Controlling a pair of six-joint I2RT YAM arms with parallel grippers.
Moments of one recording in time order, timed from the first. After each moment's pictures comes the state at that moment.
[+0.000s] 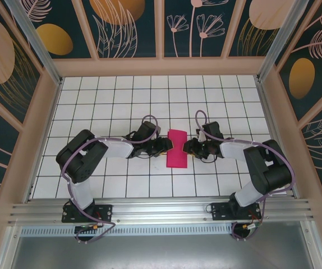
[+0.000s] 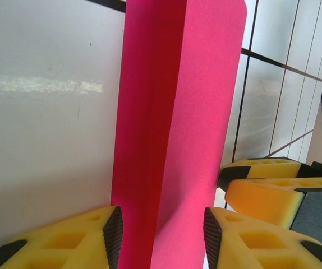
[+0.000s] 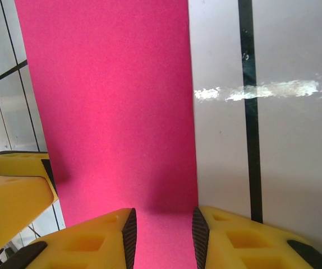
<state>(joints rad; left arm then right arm) -0.73 1.86 0.86 0.21 0.41 -1.09 0.38 1.56 0.60 -0.04 -0.52 0.70</state>
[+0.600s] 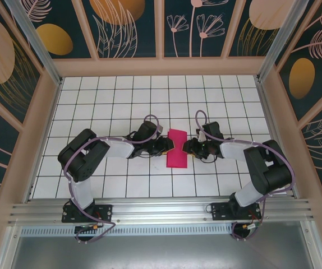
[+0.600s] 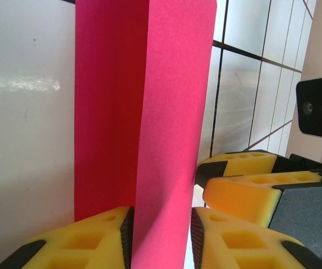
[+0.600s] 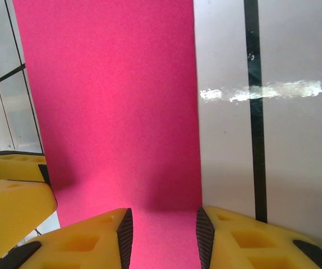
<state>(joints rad) -0.73 1.88 0.87 0.28 0.46 -1.10 0.38 1.55 0.59 -0.03 -0.52 0.70</state>
